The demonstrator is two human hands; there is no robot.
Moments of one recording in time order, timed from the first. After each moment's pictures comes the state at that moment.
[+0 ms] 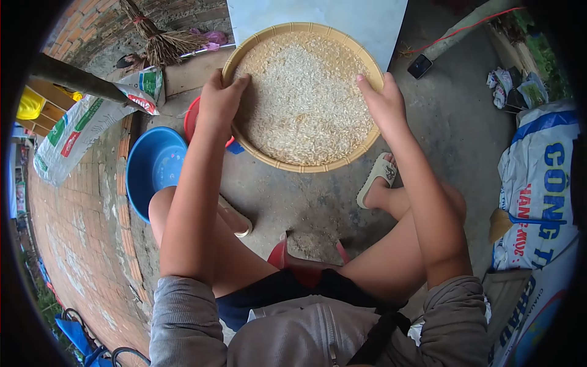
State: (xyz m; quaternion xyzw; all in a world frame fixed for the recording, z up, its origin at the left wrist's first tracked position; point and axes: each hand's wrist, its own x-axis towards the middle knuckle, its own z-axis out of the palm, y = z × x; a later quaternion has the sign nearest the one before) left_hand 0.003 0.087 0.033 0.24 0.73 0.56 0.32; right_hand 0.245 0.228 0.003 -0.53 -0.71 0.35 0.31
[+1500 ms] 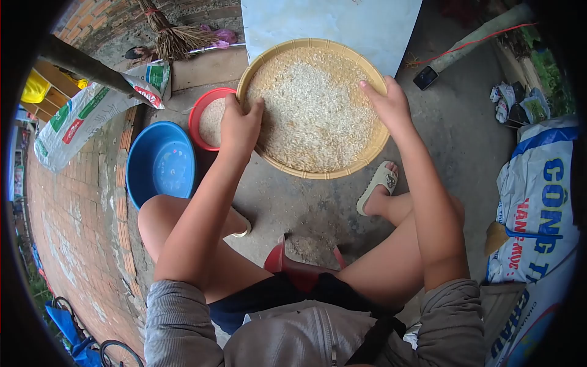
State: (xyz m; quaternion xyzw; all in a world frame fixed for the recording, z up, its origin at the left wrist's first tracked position) left_hand 0.022 0.059 0.001 0.30 0.83 0.43 0.20; right_hand 0.238 0.246 0.002 -0.49 -0.72 0.41 0.26
